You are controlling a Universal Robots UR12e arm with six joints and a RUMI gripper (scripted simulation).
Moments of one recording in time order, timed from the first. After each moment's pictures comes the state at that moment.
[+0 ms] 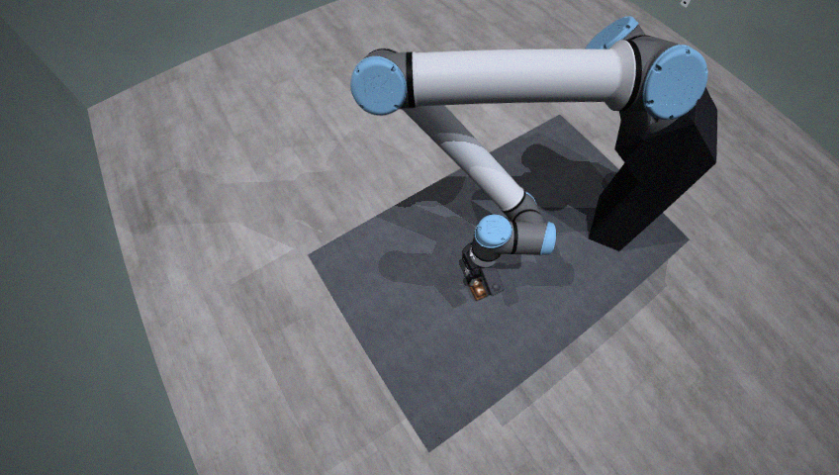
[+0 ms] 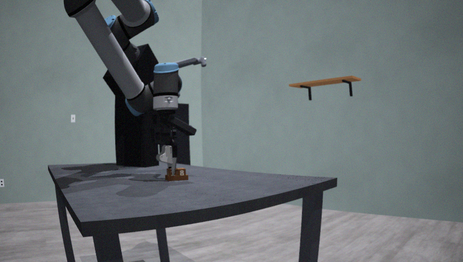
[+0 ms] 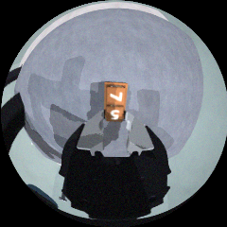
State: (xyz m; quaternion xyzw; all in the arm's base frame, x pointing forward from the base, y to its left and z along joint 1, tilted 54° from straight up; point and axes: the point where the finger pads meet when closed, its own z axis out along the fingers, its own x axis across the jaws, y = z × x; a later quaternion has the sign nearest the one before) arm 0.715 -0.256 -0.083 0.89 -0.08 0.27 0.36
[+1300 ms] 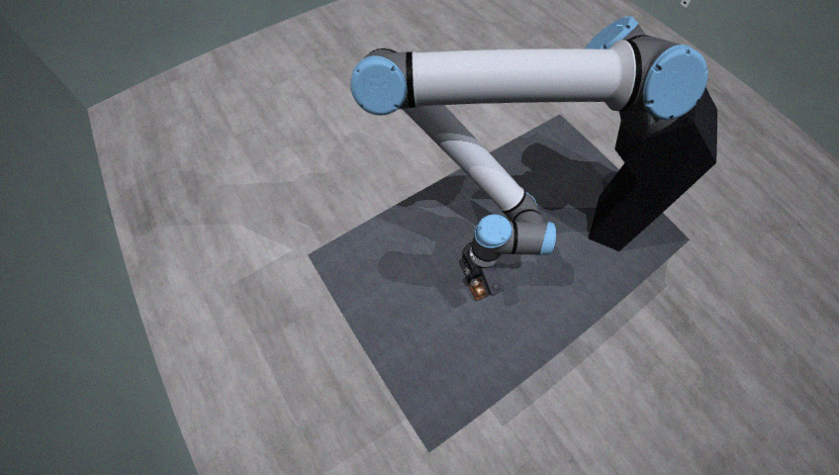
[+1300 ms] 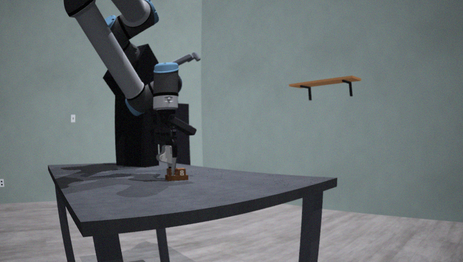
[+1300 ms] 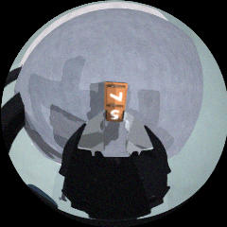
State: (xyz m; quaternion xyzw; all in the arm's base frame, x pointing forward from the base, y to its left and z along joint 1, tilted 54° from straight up) arm 0.715 -0.256 -0.082 0.89 -0.08 0.27 0.36
